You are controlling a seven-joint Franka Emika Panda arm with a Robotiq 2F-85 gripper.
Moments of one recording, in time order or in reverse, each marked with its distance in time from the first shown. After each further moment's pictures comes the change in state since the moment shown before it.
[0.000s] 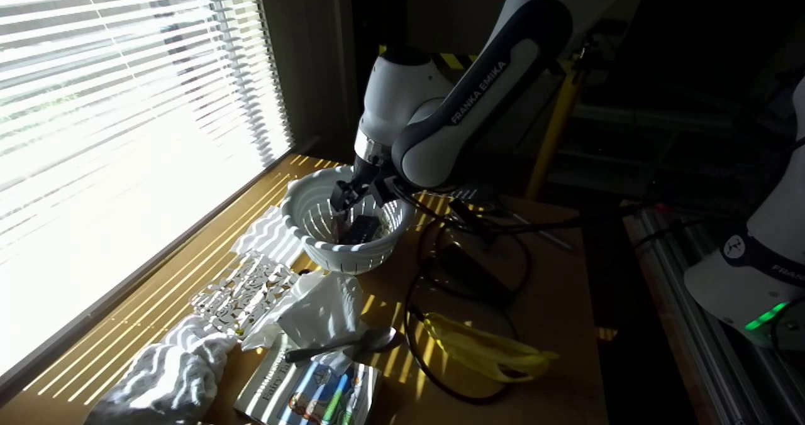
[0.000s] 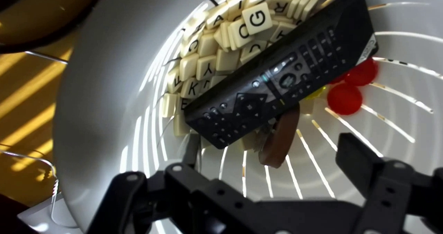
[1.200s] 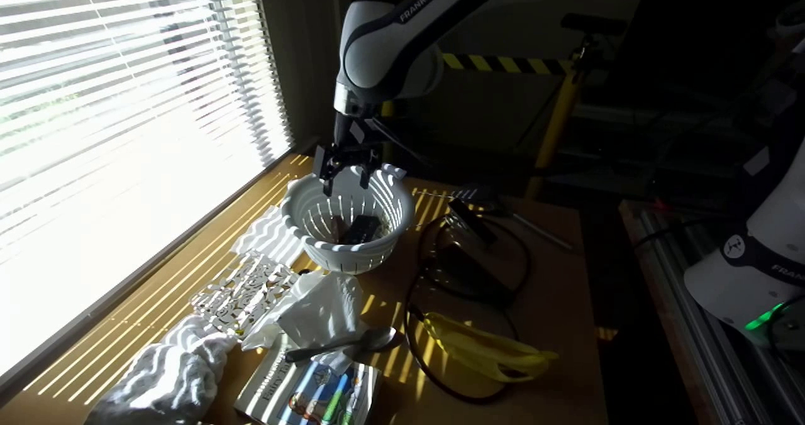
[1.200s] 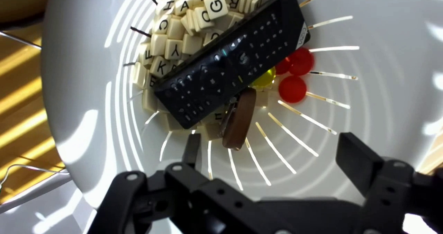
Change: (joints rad) arm -0.300 0.057 0.227 0.327 0.216 -0.462 -0.337
